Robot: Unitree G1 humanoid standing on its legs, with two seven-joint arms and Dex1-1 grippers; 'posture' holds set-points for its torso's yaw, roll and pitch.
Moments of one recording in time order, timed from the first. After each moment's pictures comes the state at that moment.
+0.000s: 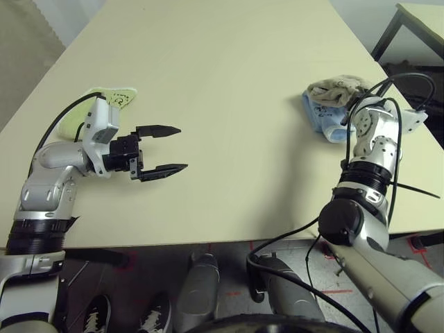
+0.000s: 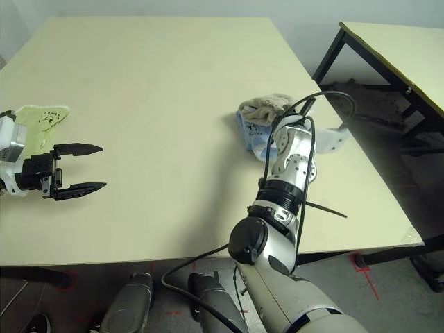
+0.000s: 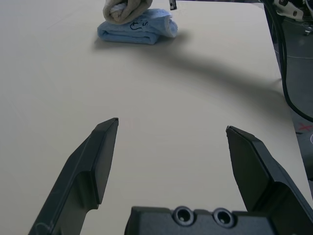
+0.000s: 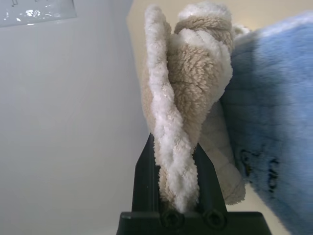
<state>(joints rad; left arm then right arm) -0.34 0.82 0.15 0.08 -0.51 0.12 -1.35 -0.92 -0.01 -0.87 0.40 1.21 0.19 -0.44</state>
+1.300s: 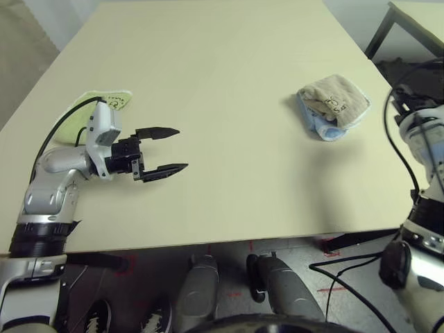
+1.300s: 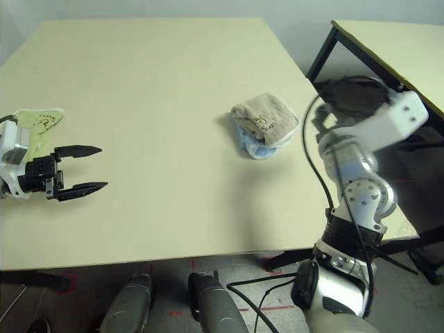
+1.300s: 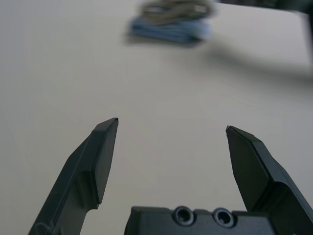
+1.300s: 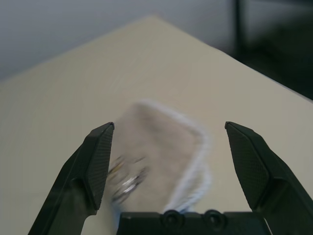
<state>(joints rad) -0.20 0.77 0.27 0.03 -0.52 0.19 -1.11 -0.42 -0.49 -0.26 -0.28 0.83 0.61 -0.28</state>
